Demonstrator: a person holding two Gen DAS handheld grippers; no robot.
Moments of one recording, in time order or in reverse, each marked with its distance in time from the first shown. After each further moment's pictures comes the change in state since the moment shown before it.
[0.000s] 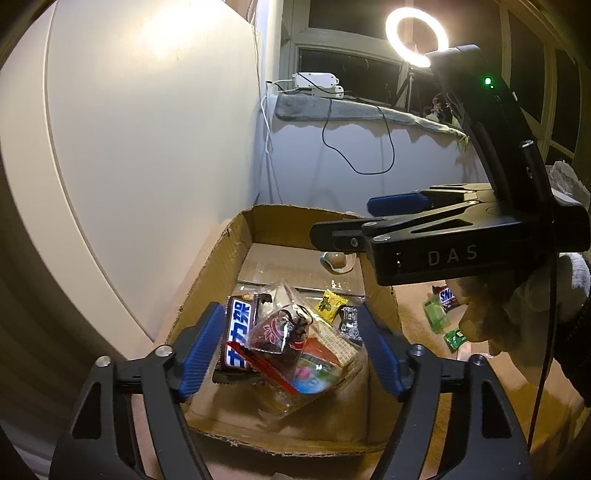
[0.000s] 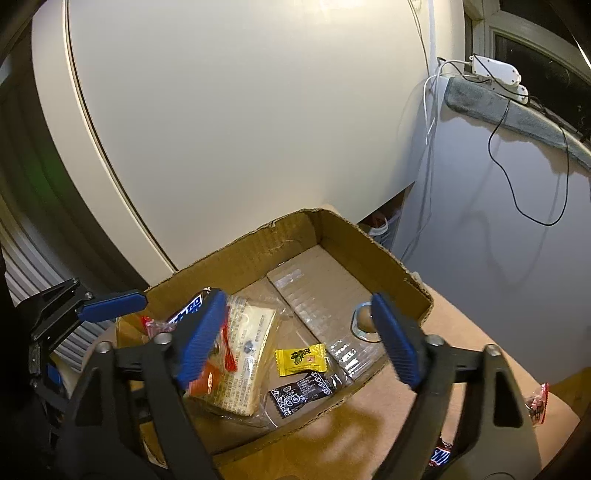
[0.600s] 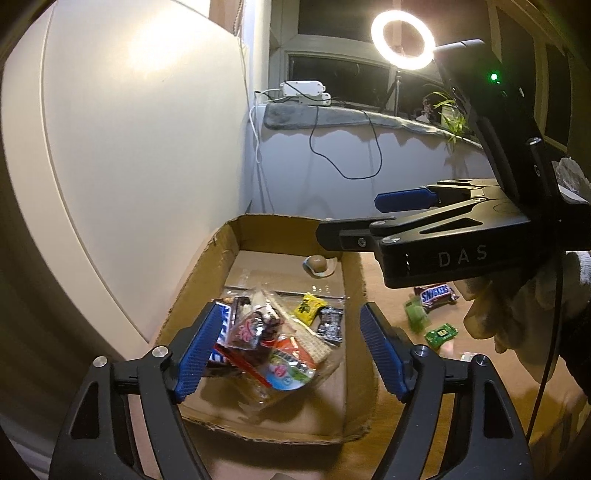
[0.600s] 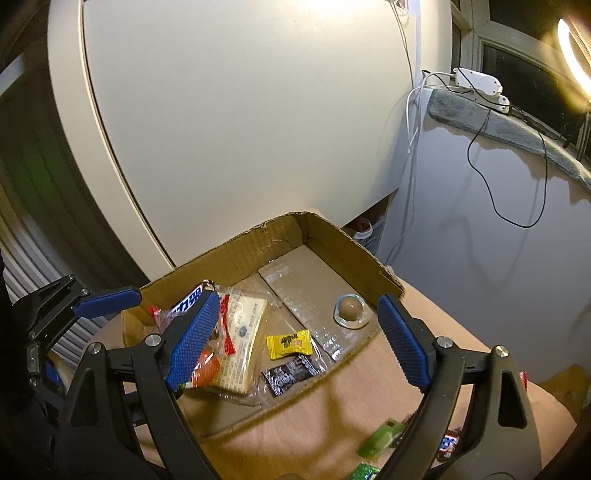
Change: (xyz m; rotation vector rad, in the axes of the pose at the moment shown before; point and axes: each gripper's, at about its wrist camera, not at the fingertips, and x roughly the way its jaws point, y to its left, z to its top) left arm -0.017 -0.019 0.000 0.030 -0.028 -0.016; right arm -0.033 0.001 -0.006 -0.006 -0.025 -0.051
